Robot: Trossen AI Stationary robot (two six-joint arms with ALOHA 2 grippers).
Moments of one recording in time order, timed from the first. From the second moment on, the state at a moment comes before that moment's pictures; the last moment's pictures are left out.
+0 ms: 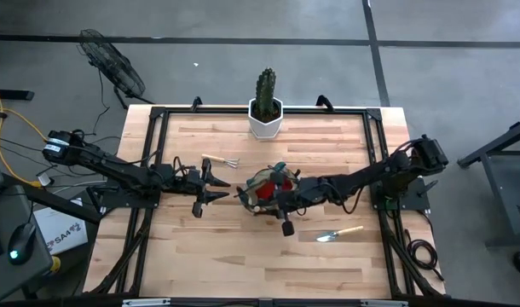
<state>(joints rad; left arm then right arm) -0.20 1.04 0.23 0.89 -0.12 -0.11 0.23 1.62 0.90 0.56 0.02 -0.06</state>
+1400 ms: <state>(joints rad) -0.20 1.04 0.23 0.86 -0.12 -0.14 0.18 1.62 0.90 0.50 0.11 0.11</state>
